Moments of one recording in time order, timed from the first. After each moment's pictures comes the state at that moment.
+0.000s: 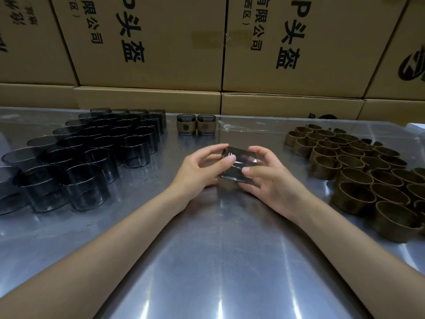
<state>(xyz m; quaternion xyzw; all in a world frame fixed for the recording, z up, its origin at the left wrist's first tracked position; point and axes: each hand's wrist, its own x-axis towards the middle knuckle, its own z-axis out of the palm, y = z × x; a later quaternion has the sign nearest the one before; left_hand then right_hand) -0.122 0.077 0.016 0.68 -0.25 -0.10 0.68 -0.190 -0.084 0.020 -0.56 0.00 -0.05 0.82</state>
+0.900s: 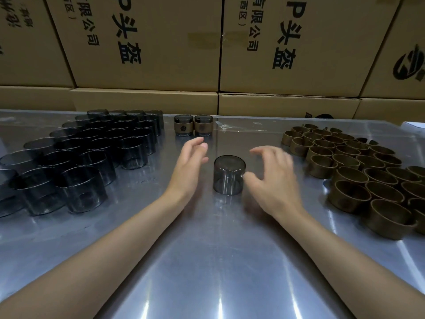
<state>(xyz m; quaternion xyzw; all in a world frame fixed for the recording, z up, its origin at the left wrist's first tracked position) -0.121 0.075 0.018 0.69 -0.18 -0.02 0.70 -0.199 -0.077 0.013 -0.91 0.10 -0.31 0.27</state>
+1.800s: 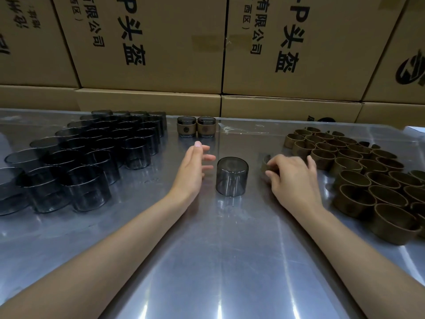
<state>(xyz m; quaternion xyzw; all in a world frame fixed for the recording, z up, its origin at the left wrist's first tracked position) -0.116 0.070 0.017 0.71 -0.15 0.00 0.69 -0.196 -0.111 0.015 -0.95 0.14 -0.29 0.08</state>
